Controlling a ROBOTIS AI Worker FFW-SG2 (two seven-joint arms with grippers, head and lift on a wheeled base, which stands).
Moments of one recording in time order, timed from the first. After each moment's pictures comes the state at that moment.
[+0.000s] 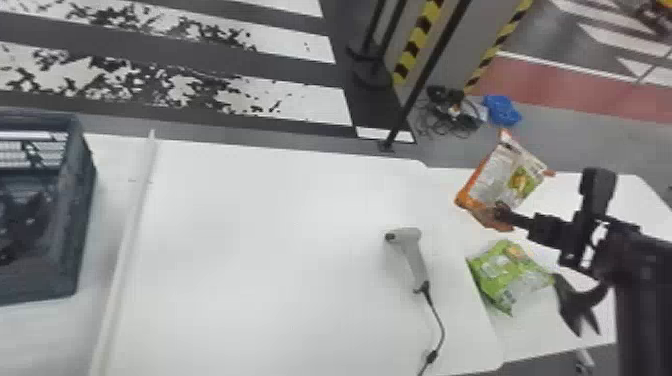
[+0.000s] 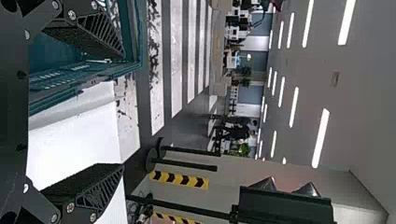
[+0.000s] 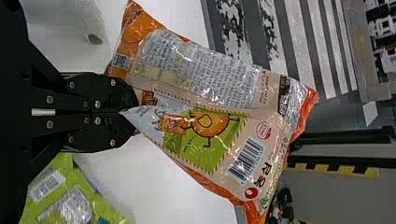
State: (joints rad) left arm 0.43 0.12 0.23 -1.95 0.22 0.12 -0.48; right arm -0.06 -0.49 -0.58 -1.44 -0.12 0.90 0.57
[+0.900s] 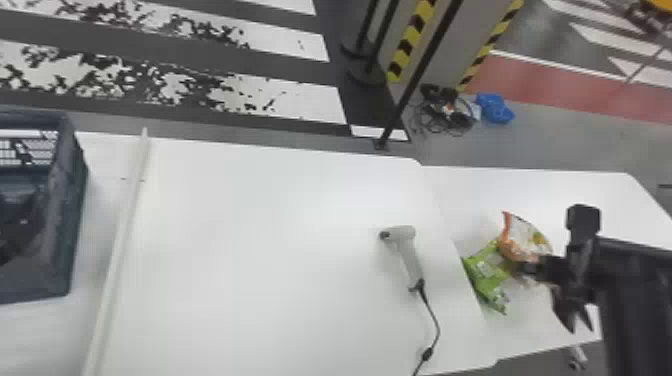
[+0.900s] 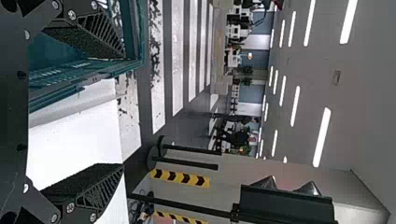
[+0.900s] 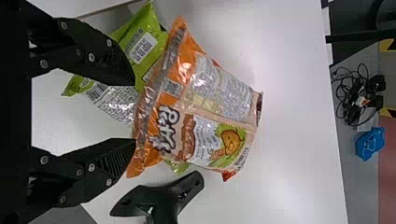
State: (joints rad) left arm 0.43 0.13 0.22 -1.95 0.22 0.12 -0.48; right arm -0.10 -0.52 -0.53 -1.27 0.00 1.06 0.21
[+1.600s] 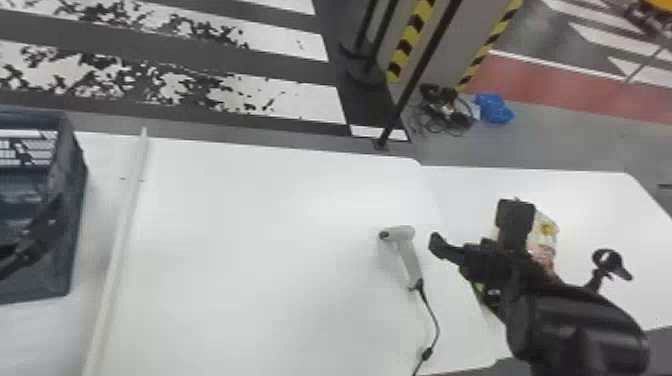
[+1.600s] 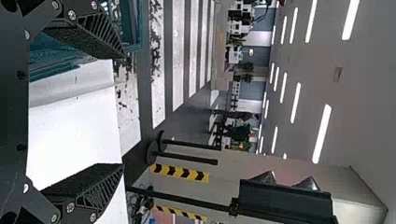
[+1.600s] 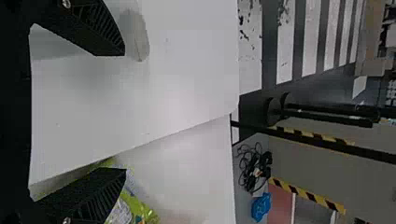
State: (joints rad) left arm 0.45 0.11 0.16 -2.00 0.20 0.15 -0.44; right arm 0.27 -0.21 -0.41 -1.90 -0.09 0.80 0.12
